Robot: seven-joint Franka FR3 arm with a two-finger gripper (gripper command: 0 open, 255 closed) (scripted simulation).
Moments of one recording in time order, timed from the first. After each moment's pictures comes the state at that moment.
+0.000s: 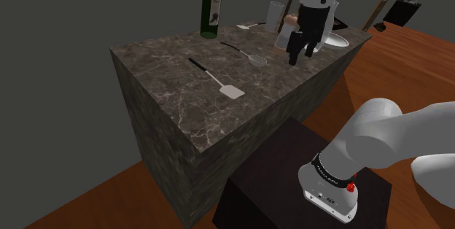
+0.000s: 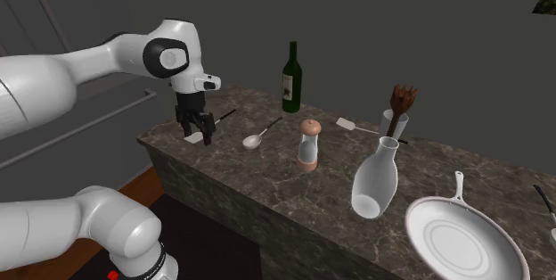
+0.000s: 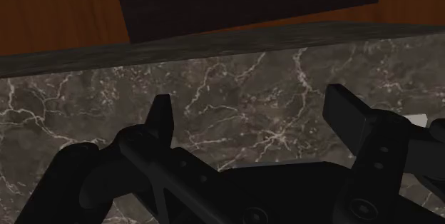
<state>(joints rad) 0.02 -0.76 -0.04 -2.41 -0.10 1.49 0.12</state>
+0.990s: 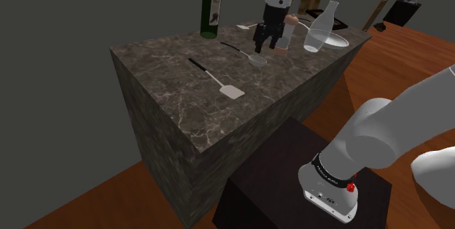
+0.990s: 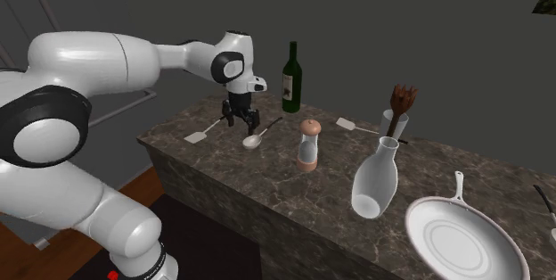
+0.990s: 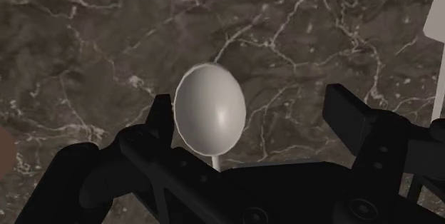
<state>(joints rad) 0.03 -0.31 -0.19 -2.19 -0.04 1.81 -0.06</state>
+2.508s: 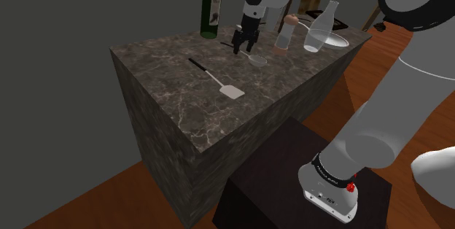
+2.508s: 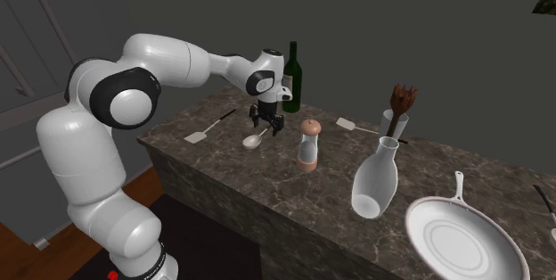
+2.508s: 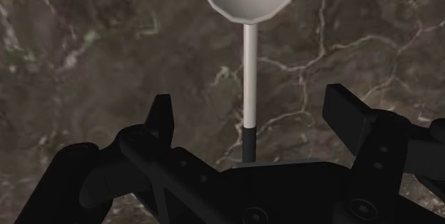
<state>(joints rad) 0.02 0.10 -0.26 -1.95 0.14 2.00 -0.25</state>
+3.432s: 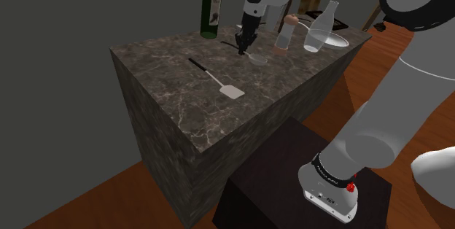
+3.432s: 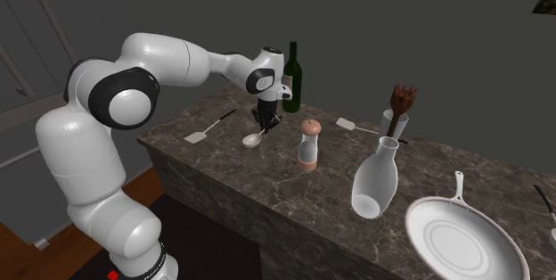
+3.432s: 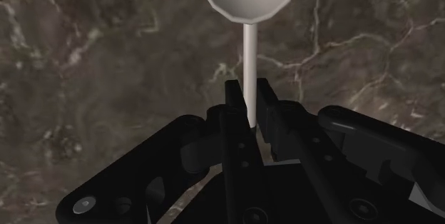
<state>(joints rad) 0.02 0.09 -0.26 -1.94 0.14 1.98 -0.24</state>
